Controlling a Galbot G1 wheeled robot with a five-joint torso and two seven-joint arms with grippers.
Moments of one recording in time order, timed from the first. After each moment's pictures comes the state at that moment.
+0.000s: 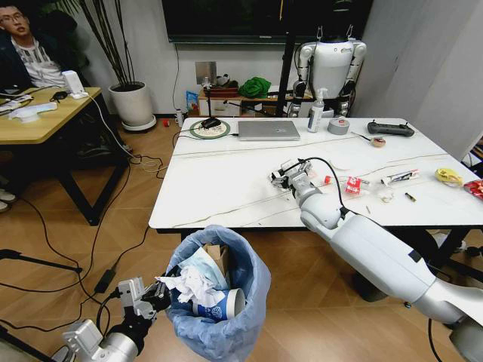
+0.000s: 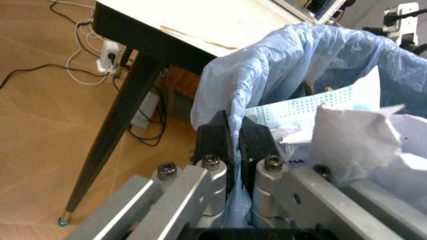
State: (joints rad) left arm 1.95 -1.08 -0.57 -2.42 -0.90 0.15 -0.18; right arm -0.37 1.01 -0.40 1.47 0.48 -0.44 0.40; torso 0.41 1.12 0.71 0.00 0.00
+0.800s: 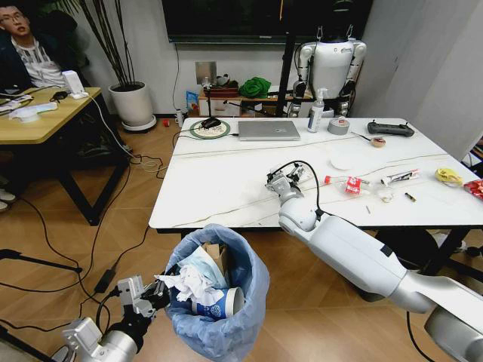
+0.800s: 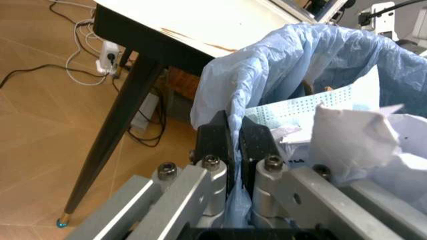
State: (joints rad) left arm 1.94 -1.07 -0.57 -2.42 -0.92 0.15 -0.19; right arm -0.32 1.12 -0.48 1.39 0.51 -0.55 0.61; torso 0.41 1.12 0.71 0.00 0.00
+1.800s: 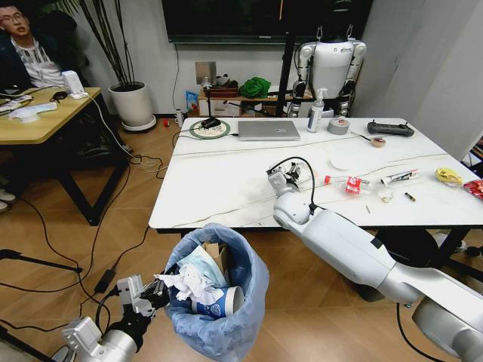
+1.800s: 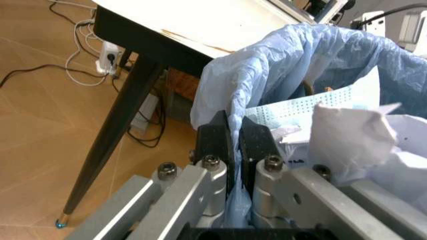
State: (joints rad) left arm 1.94 -1.07 -0.58 -2.42 -0.92 0.15 -0.19; right arm -0.29 1.15 -0.50 1.34 0.54 -0.58 0.65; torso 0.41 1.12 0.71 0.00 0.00
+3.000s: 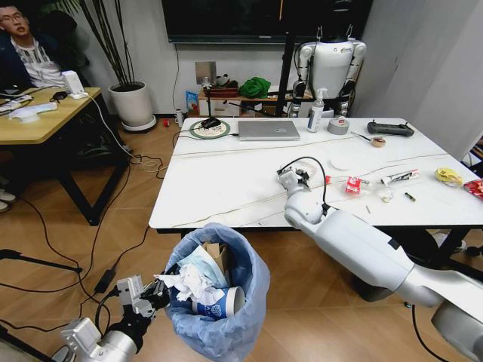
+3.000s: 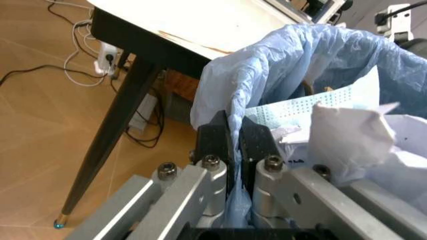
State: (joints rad) left arm 1.94 -1.07 -0.57 -2.43 -0.92 0.15 -0.18; right arm -0.26 1.05 -0.49 1.43 0.63 -0.60 0.66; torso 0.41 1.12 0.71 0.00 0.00
